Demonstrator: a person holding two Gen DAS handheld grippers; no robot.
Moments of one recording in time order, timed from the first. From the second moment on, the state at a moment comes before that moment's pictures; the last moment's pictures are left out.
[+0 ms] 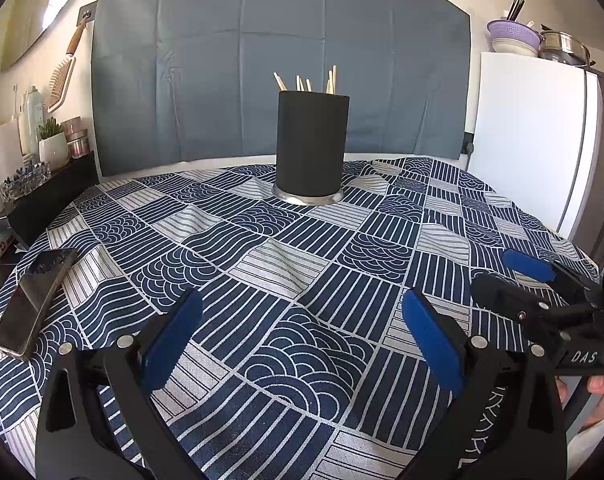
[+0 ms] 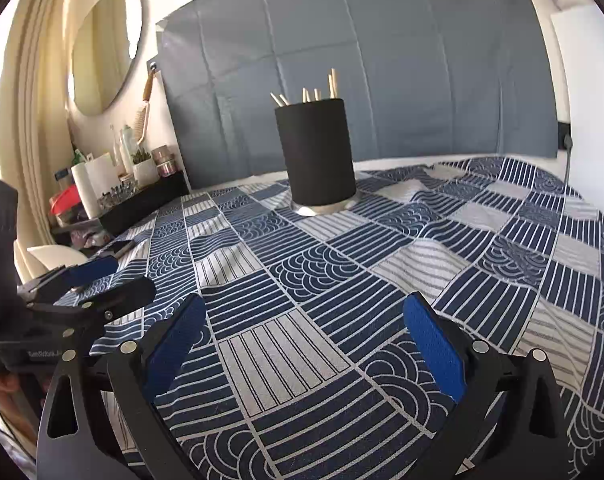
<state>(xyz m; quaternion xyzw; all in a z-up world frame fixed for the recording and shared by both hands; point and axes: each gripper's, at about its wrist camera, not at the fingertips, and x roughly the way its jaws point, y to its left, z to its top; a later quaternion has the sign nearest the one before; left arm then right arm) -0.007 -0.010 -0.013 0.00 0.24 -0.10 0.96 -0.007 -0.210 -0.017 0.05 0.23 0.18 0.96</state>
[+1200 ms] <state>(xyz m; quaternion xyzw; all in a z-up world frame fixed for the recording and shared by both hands) -0.011 -0.008 -0.012 -0.01 0.23 -0.11 0.97 -0.010 -0.215 -0.017 0.06 0.22 0.16 0.96</state>
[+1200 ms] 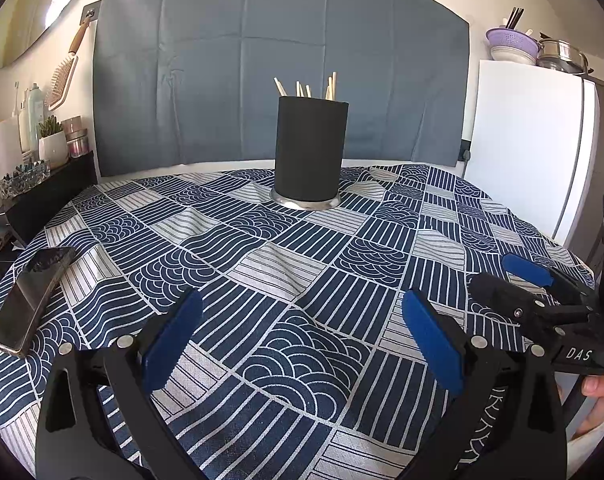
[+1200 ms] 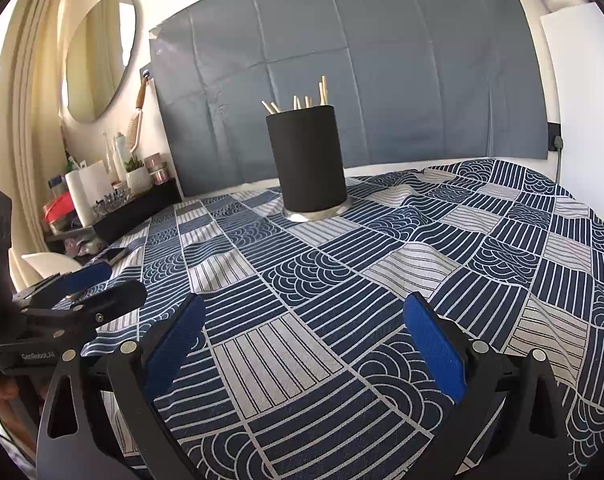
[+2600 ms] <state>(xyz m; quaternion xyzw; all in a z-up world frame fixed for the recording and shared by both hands) -0.013 -0.009 -0.012 0.00 0.23 -0.10 0.97 -0.016 -0.216 -0.015 0.08 0.21 0.16 0.96</state>
